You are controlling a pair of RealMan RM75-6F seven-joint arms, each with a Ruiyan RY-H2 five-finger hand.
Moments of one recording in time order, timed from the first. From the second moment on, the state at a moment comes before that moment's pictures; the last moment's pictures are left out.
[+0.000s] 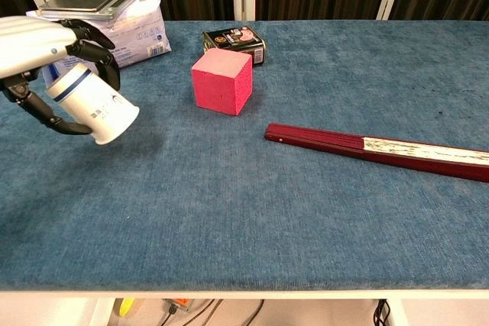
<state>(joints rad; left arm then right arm) -0.60 -1.38 -0.04 -1.50 1.53 1.11 0.06 0.06 -1.12 0.11 -1.62 -1.35 1.44 -0.09</state>
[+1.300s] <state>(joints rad) -0.57 -1.54 0.02 -1.08 1.61 1.17 -0.60 0.07 -1.15 0.11 -1.59 -1.36 1.43 -0.07</state>
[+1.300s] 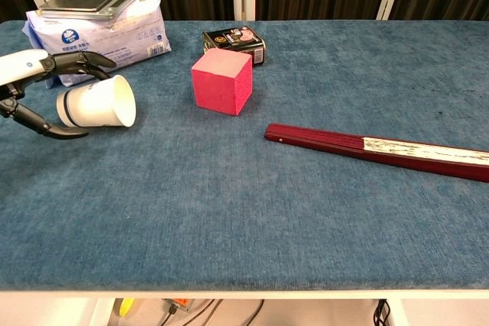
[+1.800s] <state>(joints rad) -0.60 -1.49 -0.07 -1.40 1.39 1.06 0.19 0.07 -1.14 0.11 -1.59 -1.34 1.42 -0.06</state>
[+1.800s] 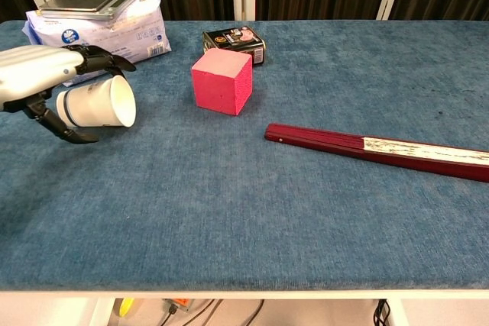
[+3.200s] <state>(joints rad) -0.53 -1.62 -0.14 -1.25 1.39 1.26 -0.52 0.08 -1.15 0.11 -1.57 -1.32 1.39 -0.05</state>
